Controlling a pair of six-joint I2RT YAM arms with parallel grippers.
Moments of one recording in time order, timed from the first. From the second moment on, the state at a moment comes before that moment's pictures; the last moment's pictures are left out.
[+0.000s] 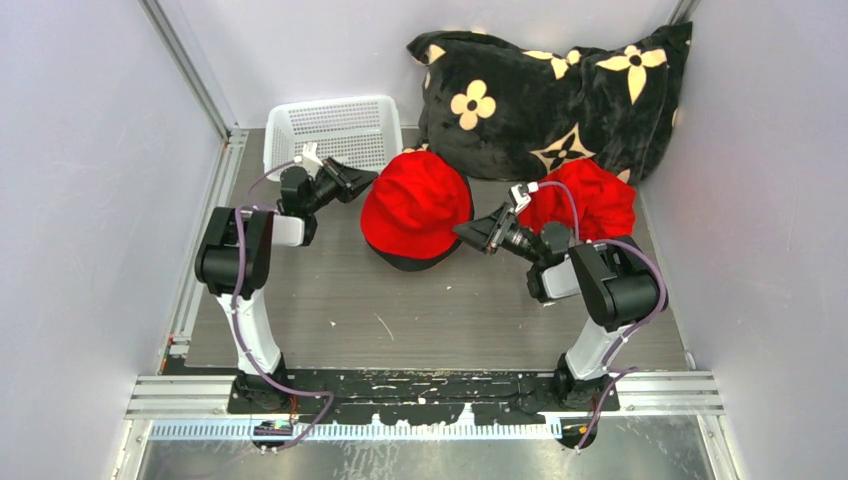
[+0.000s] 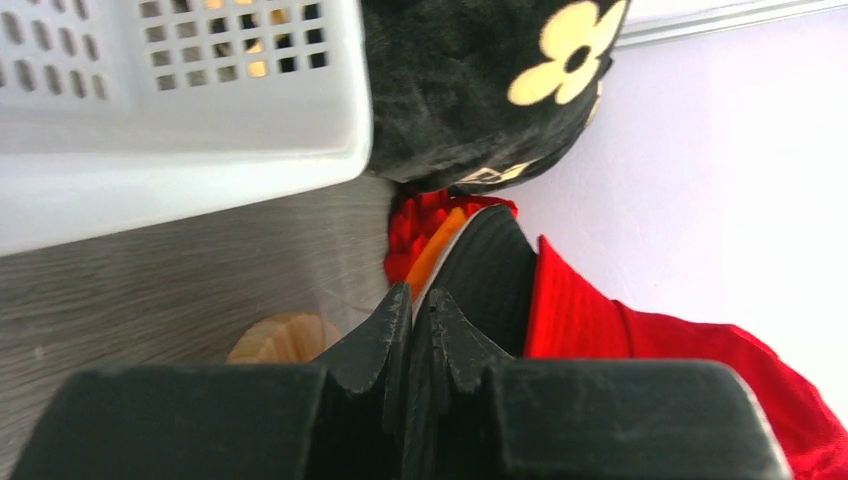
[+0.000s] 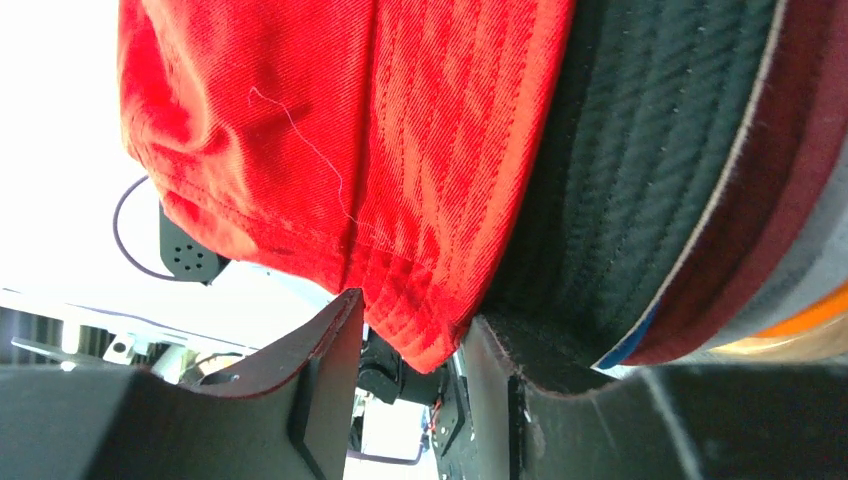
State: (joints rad) left arm -0.12 1.99 0.97 0.98 0.63 -1.26; right arm 0.21 1.74 0.45 1.49 -0.84 1.37
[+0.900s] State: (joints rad) left arm -0.08 1.31 0.76 0.33 0.45 -0.92; right arm 0.24 1.06 0.41 0.68 -0.73 0.91
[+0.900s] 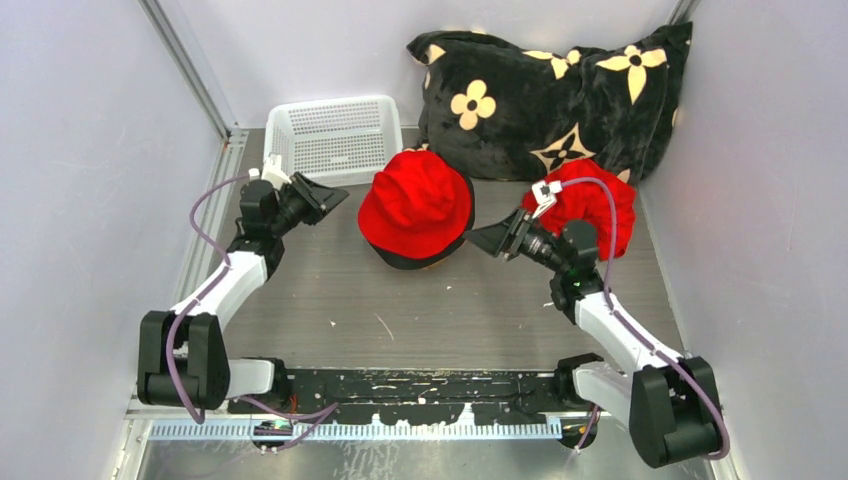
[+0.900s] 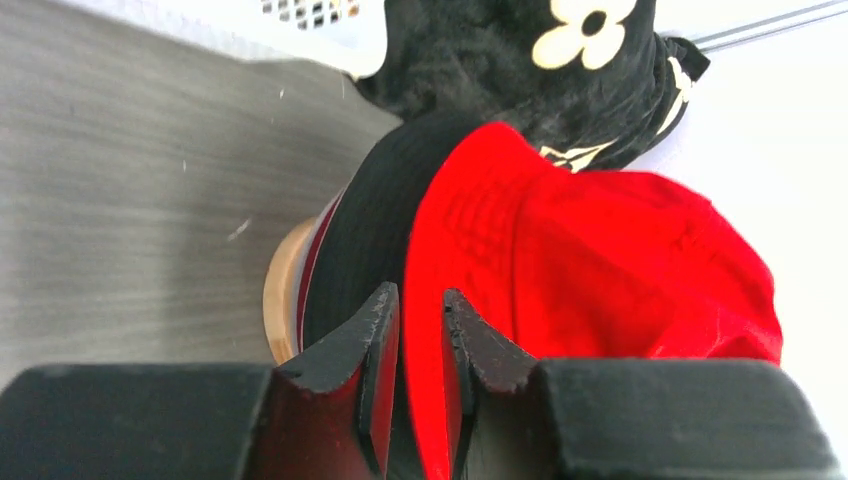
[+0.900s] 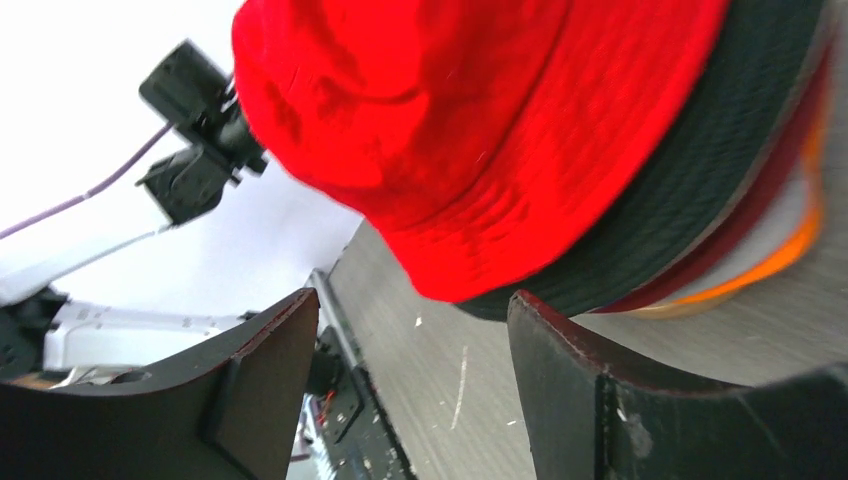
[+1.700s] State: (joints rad) left arm -0.07 1.15 0.41 0.68 0.53 -1.17; right arm 0.06 1.44 0.65 0.68 -0.83 0.88
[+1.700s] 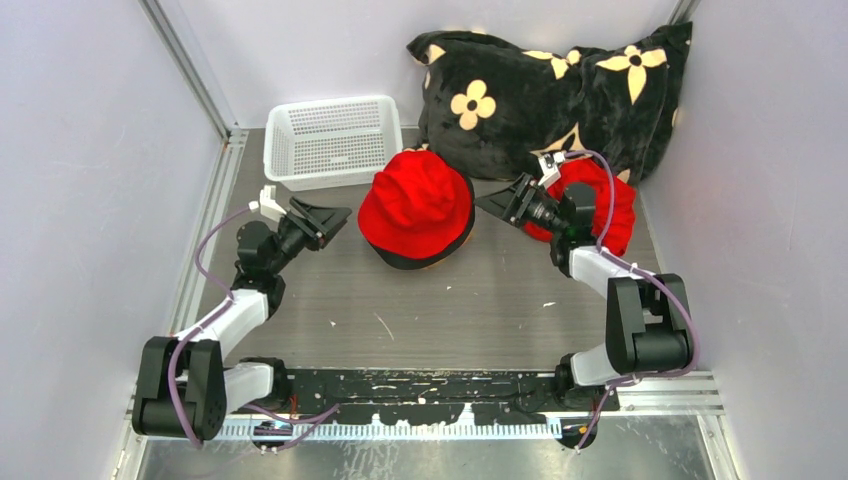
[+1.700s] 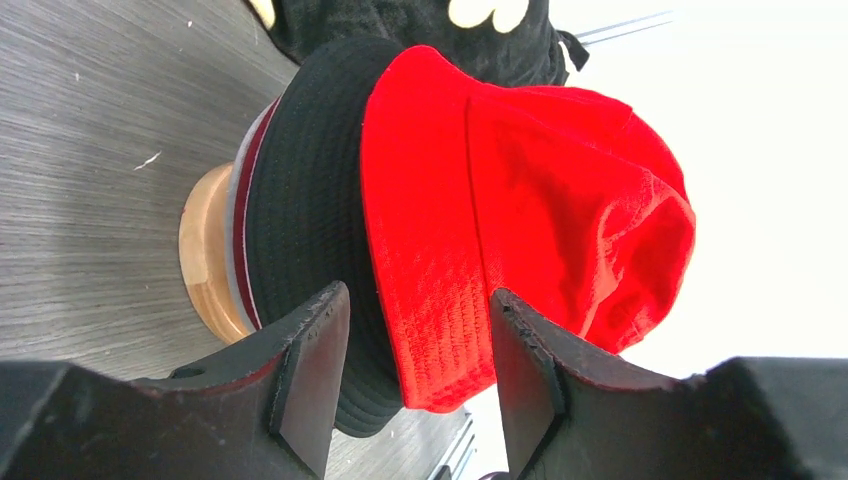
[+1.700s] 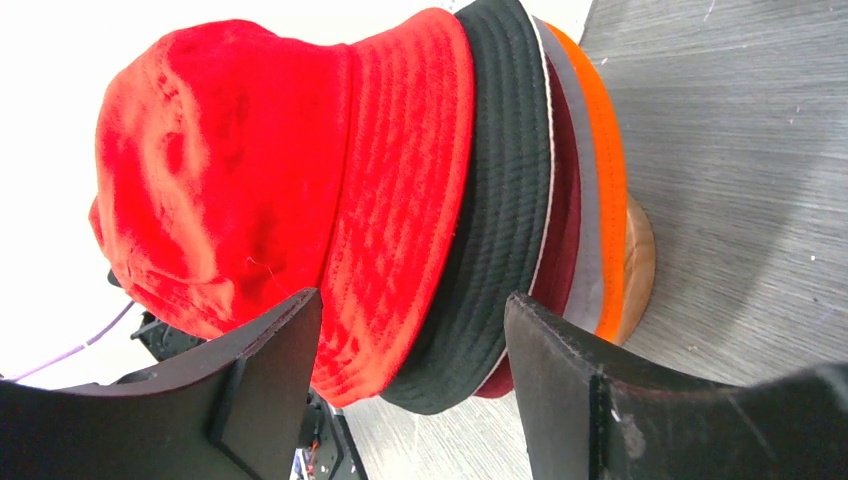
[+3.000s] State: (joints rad) left arm -0.15 1.61 0.37 1.35 0.55 -1.36; right arm 0.06 1.54 0.76 0.82 -0.84 0.97
